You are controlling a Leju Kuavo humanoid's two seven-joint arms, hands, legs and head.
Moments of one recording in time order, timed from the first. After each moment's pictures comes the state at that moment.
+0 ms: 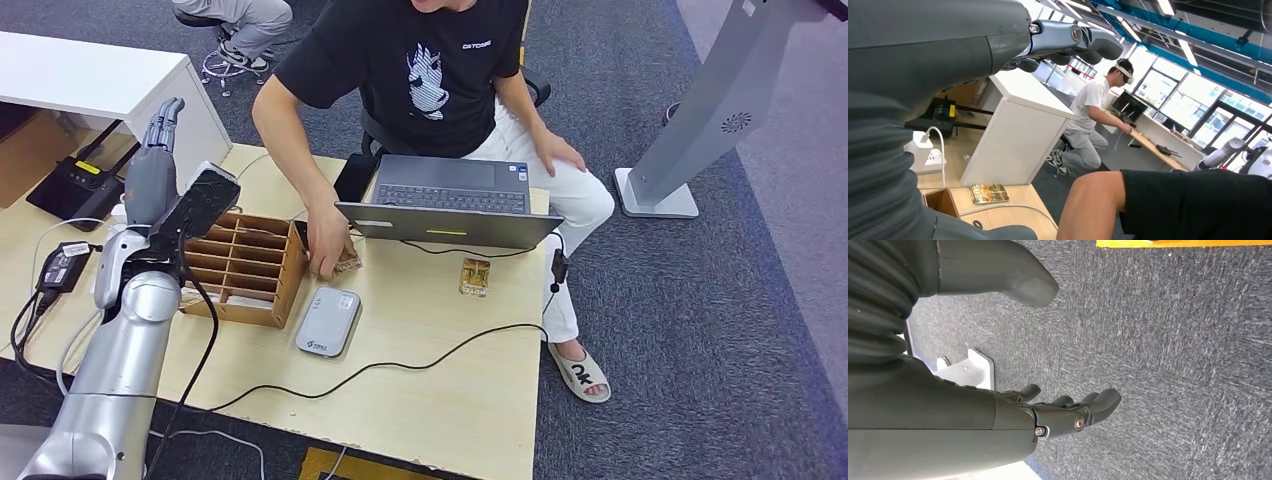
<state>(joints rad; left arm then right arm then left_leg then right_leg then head) -0.56 0.12 -0.09 -1.20 -0.70 0.21 -0.13 -0.06 0.06 -0.36 -0.21 0.56 -0.34 0.15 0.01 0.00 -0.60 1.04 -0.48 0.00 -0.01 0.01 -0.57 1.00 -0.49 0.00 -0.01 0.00</state>
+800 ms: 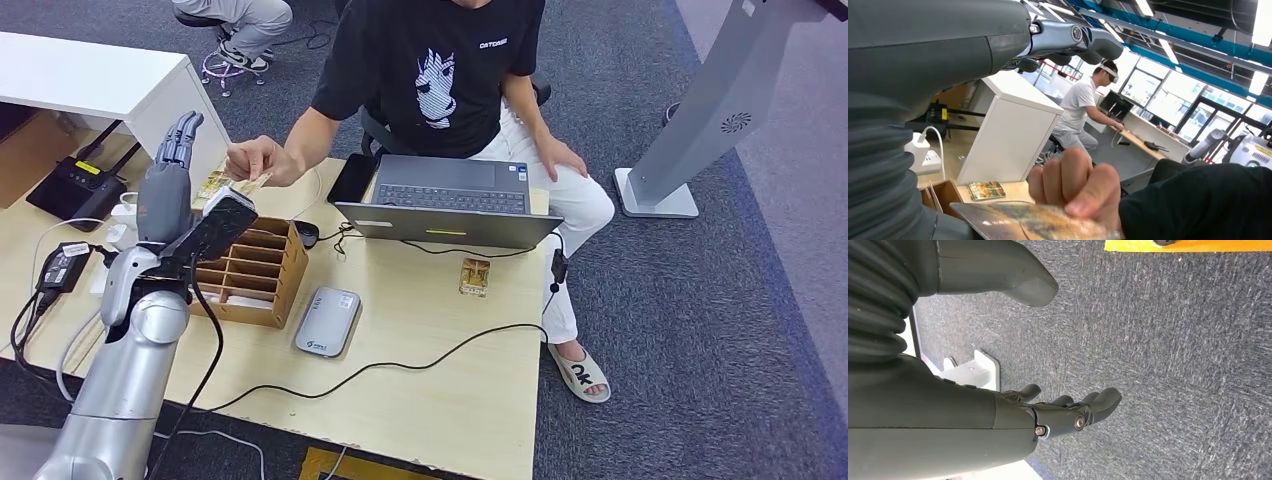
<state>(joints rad) -0.49 0.13 -0.14 -1.29 -0.73 0.20 -0.13 -0.05 0.07 -0.36 -0.20 0.58 -0.34 0.17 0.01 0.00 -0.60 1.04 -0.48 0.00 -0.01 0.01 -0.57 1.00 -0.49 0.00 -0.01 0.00</state>
